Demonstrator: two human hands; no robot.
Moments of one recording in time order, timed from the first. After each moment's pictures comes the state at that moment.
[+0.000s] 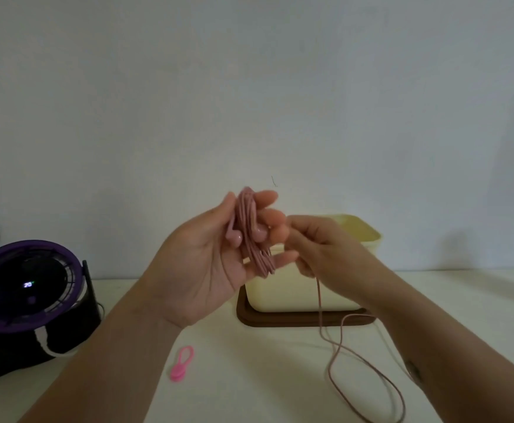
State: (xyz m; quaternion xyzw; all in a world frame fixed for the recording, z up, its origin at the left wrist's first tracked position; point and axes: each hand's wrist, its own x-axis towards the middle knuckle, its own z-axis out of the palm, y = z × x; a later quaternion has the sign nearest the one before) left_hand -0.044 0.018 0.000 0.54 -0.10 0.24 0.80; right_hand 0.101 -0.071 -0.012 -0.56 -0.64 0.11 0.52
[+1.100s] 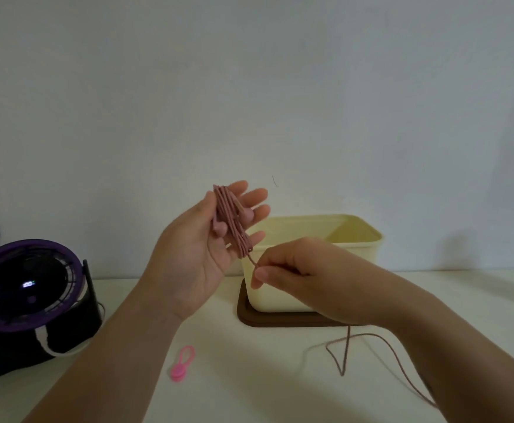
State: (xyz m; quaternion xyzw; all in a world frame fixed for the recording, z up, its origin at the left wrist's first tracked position) left_hand -0.040 0.033 -0.004 0.57 -0.02 0.39 0.72; right_hand 0.078 -0.086 -0.003 -0.65 -0.70 0.04 0.30
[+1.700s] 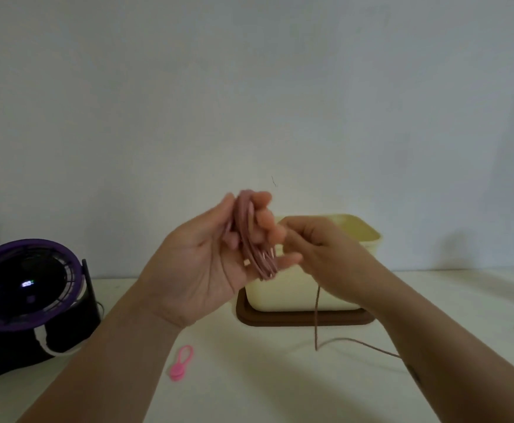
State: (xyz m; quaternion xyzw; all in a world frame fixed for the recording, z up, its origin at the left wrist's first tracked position) left_hand -0.044 0.034 -0.006 0.53 -0.16 0.19 0.81; right_hand 0.093 -0.074 -0.008 -0.61 -0.64 0.05 0.47
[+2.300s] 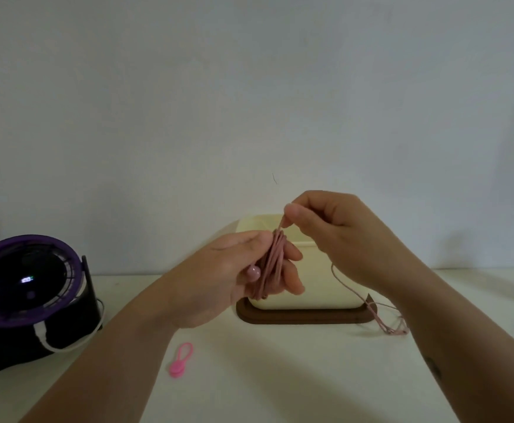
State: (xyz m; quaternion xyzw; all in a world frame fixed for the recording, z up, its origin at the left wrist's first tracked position) left_hand -0.039 0.027 -0.020 0.75 0.00 0.21 0.63; right_hand 0.096 -0.087 0.008 -0.61 -0.61 -0.01 0.50
